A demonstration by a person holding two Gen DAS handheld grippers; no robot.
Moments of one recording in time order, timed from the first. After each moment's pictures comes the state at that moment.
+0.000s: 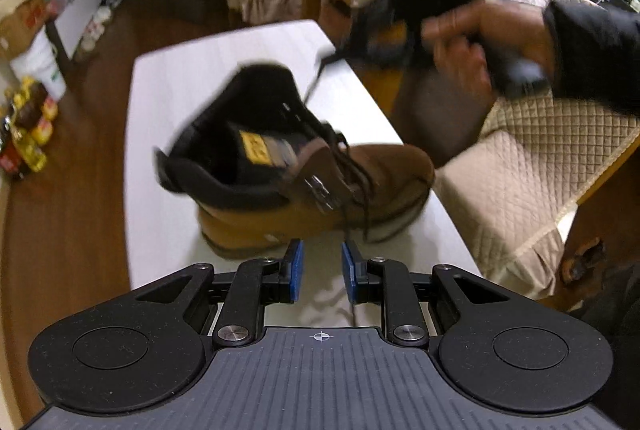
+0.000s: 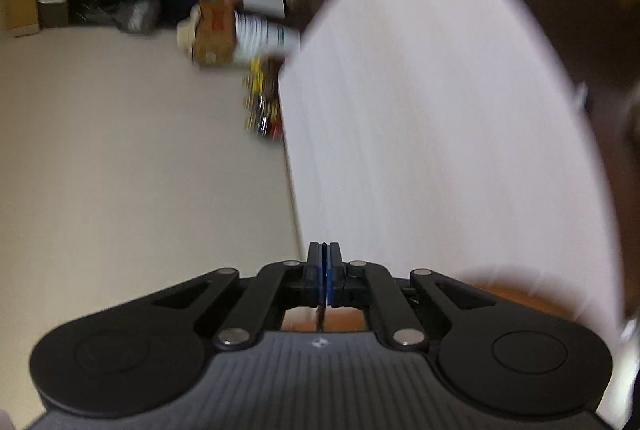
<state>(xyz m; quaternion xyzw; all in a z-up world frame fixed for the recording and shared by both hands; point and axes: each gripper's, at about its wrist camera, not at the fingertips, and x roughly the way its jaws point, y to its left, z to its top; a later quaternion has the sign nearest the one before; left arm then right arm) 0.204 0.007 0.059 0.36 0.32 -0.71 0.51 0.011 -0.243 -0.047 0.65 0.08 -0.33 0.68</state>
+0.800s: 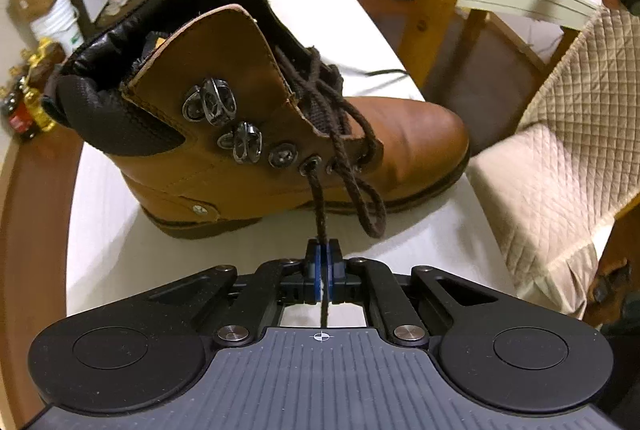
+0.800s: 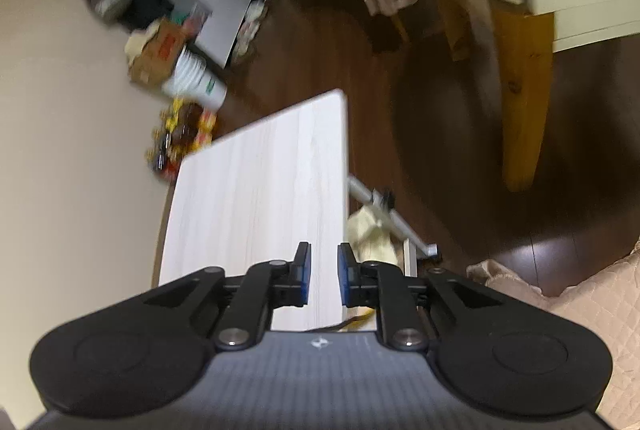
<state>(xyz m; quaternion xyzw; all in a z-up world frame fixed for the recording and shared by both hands) 0.160 -0.011 -0.023 0.37 0.34 -0.66 0.55 -0.052 -0.254 0.009 0.50 0.24 -0.41 0.72</state>
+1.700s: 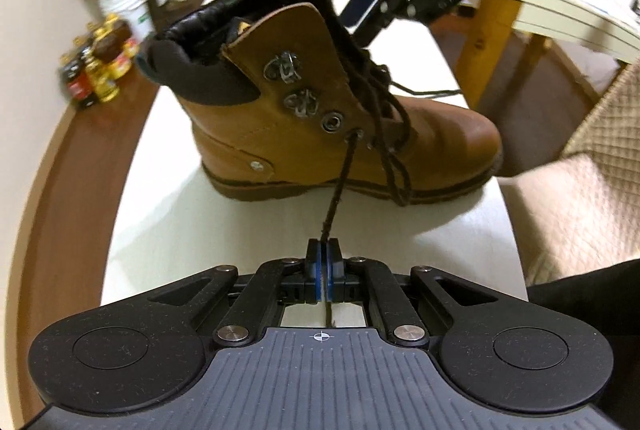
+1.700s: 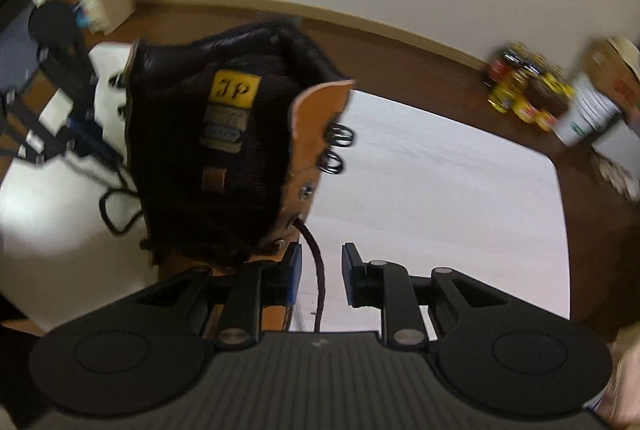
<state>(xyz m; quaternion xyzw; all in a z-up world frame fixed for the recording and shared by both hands) 0.148 0.012 -0.006 0.35 0.36 -0.57 0.65 0.198 -0.158 -0.019 -0.16 0.51 0.08 0.84</state>
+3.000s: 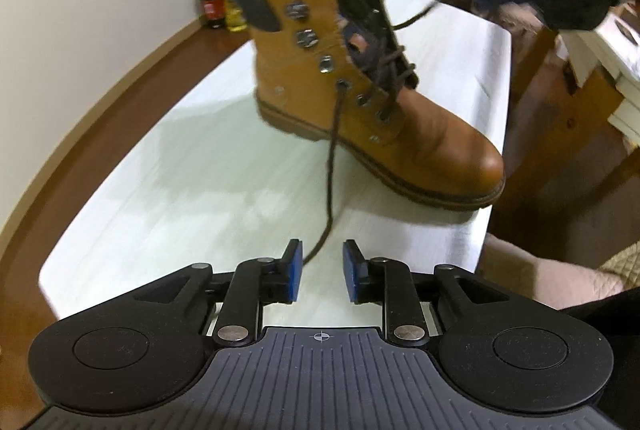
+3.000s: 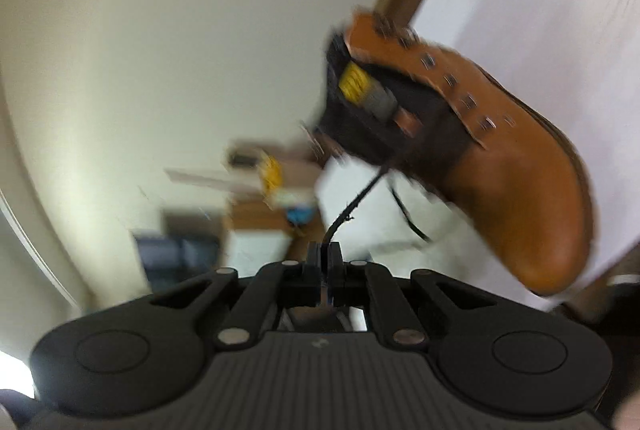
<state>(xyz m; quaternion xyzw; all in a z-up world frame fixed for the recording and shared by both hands) 0.065 0.061 0.014 0.22 0.44 -0.40 0.78 0.106 -0.240 -0.015 0.56 0.40 0.15 0.71</state>
